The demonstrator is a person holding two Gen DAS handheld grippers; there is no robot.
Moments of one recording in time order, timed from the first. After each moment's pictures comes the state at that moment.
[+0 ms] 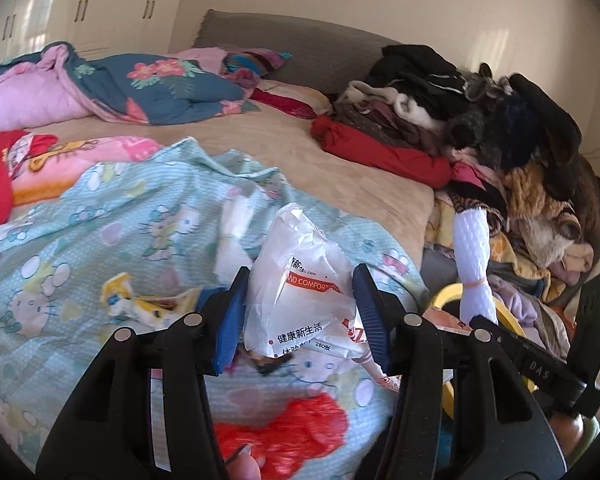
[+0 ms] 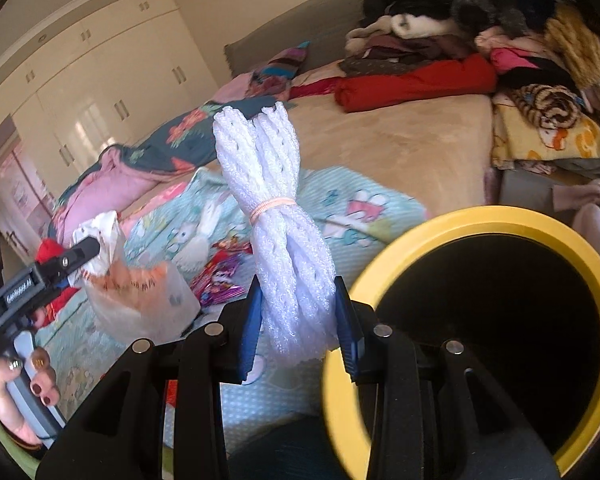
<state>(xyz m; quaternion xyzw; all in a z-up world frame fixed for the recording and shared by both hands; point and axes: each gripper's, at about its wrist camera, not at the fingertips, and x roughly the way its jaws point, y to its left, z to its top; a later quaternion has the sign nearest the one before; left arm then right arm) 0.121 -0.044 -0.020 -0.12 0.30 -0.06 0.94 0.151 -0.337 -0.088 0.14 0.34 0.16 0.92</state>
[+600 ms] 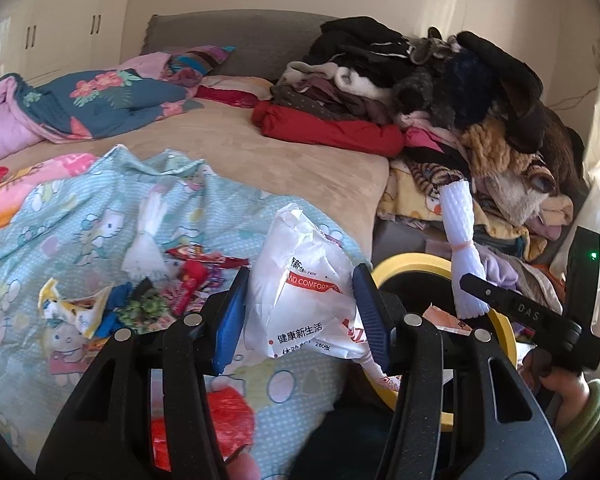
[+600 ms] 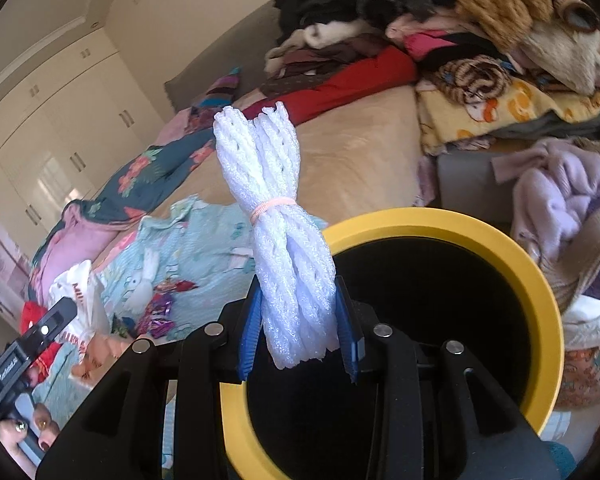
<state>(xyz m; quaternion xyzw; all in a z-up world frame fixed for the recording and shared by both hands) 0.125 -0.137 -0.026 -0.06 0.31 -0.12 0.94 0.151 -0.437 -0.101 0.21 0.34 0.07 0.91</state>
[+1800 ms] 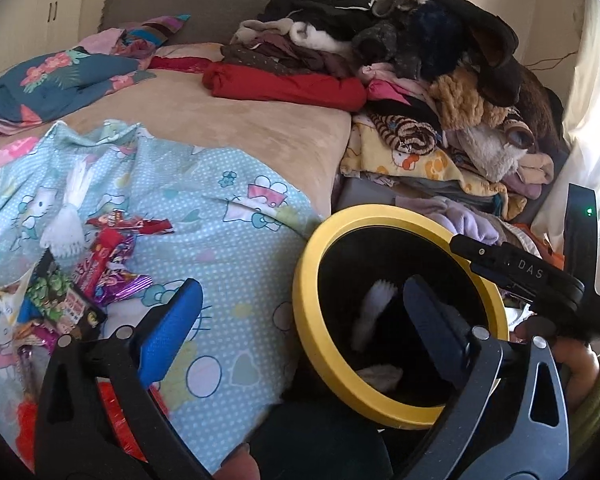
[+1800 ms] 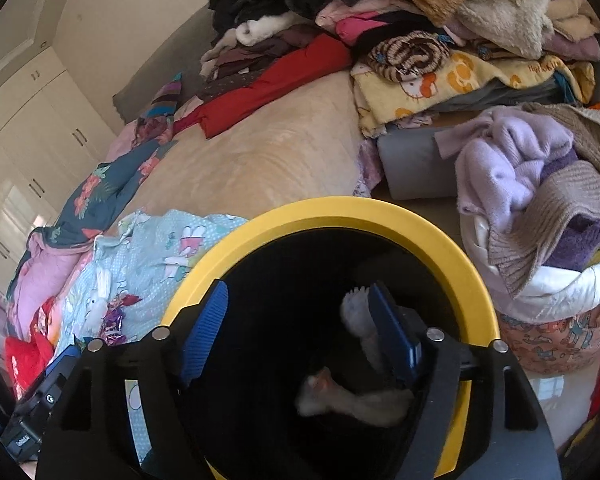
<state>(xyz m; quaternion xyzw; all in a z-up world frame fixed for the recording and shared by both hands) 0.144 -0.186 -0.067 -0.04 0.36 -0.18 0.91 0.149 -0.472 -0.115 0.23 0.36 0.00 0.91</state>
